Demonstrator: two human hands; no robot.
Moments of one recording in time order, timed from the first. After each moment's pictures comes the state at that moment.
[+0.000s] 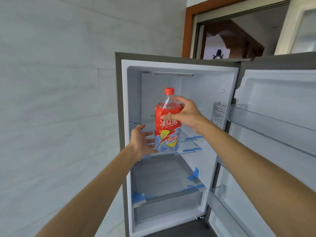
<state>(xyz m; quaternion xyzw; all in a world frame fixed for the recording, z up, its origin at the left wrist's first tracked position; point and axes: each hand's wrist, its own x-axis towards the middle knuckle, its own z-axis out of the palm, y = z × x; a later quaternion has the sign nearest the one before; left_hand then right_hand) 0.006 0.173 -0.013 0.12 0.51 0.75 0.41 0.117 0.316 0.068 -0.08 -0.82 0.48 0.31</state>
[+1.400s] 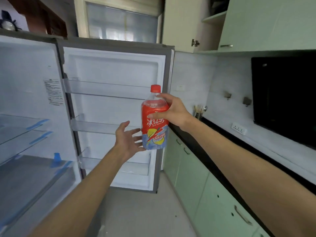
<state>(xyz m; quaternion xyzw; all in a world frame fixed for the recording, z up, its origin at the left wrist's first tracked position) 0.328 0.156 -0.040 0.31 0.32 0.45 0.78 0.502 0.113 0.056 -0.53 -0.66 0.26 0.47</state>
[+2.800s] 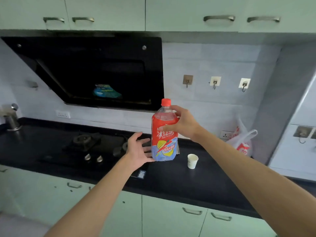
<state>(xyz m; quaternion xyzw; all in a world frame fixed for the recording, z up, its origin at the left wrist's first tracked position) 0.802 -0.417 -0.072 0.47 0.18 -0.04 0.86 0.861 -0.595 0.009 -0.80 -0.30 -0.01 0.51</state>
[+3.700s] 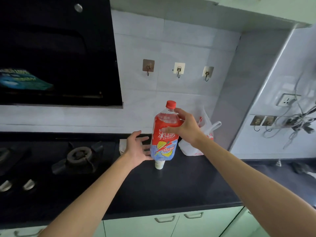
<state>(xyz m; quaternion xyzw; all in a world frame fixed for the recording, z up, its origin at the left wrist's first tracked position) 1.001 -0.493 -0.124 0.44 0.14 -0.19 0.87 0.984 -0.679 -0.037 -0.85 -0.12 -0.10 0.51</state>
